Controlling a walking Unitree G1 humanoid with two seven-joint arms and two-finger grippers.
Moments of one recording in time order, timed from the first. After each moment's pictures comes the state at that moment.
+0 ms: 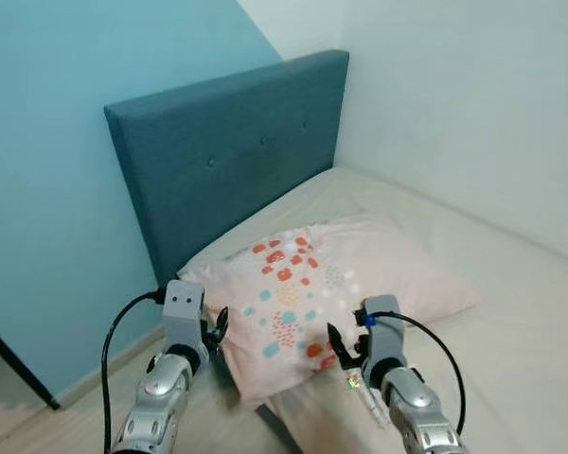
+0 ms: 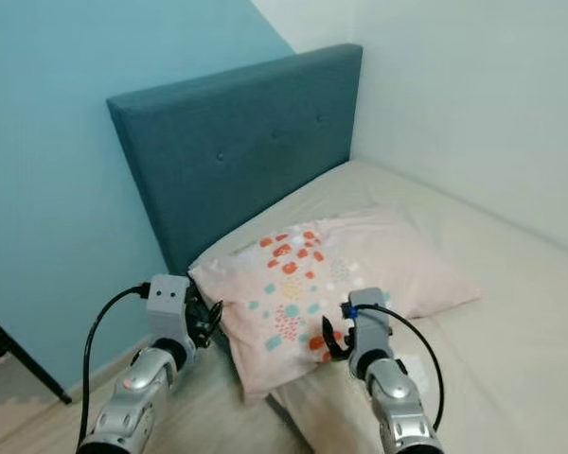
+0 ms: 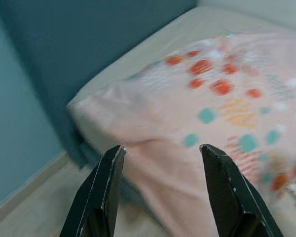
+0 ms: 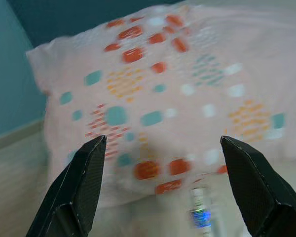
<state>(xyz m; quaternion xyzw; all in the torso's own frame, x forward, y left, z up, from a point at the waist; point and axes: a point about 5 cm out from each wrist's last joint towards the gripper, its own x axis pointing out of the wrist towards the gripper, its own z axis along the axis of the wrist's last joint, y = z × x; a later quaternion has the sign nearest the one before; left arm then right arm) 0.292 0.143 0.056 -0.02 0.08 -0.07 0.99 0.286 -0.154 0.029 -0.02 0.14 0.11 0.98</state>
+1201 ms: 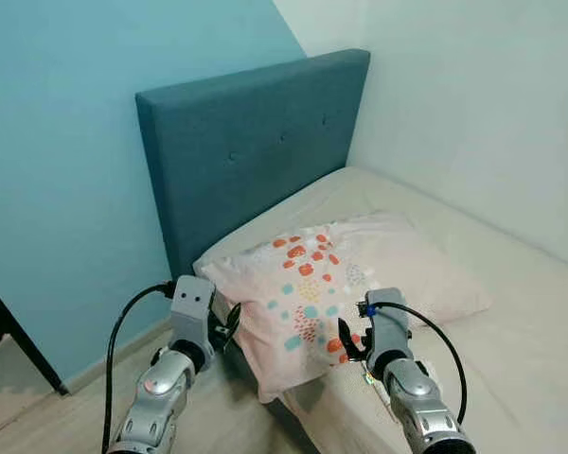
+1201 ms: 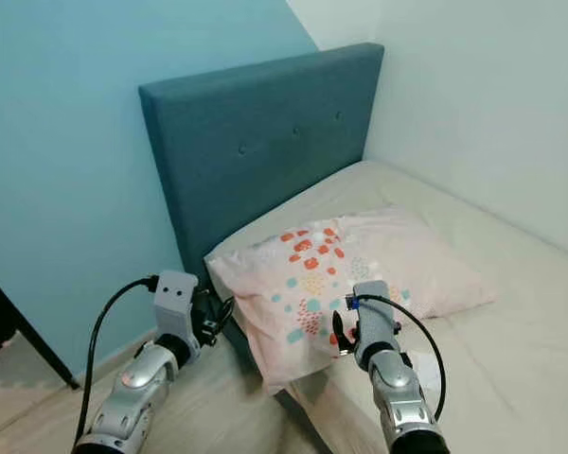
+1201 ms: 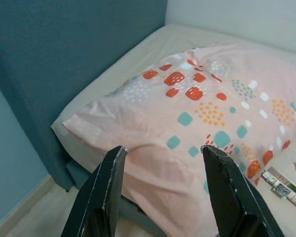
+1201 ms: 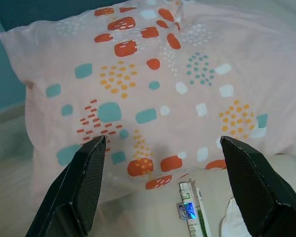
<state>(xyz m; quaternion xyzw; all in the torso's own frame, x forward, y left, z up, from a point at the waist) 0.288 0.128 0.069 0.00 0.04 -0.17 0.98 0.301 -0.175 0.033 -0.07 0.17 0.04 0.98</state>
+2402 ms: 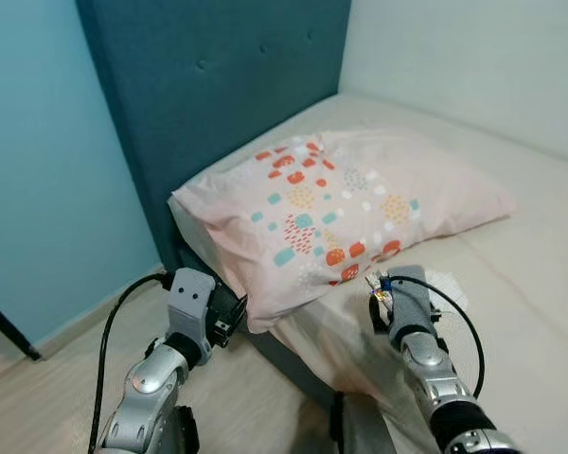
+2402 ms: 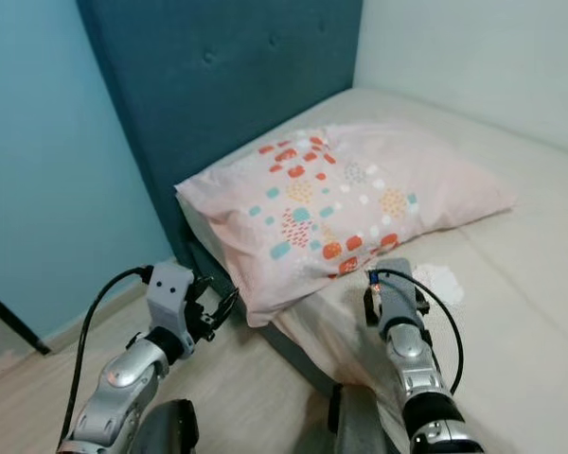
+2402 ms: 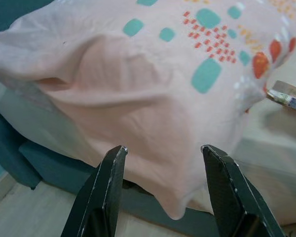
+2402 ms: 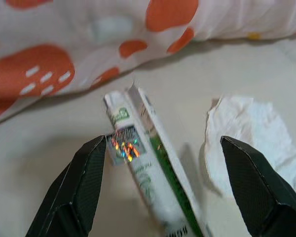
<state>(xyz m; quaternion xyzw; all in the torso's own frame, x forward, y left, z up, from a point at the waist) 0.282 0.136 0.100 0.02 -0.02 -0.20 0.98 0.332 -0.207 0.062 -0.12 0.12 -0.08 0.98</state>
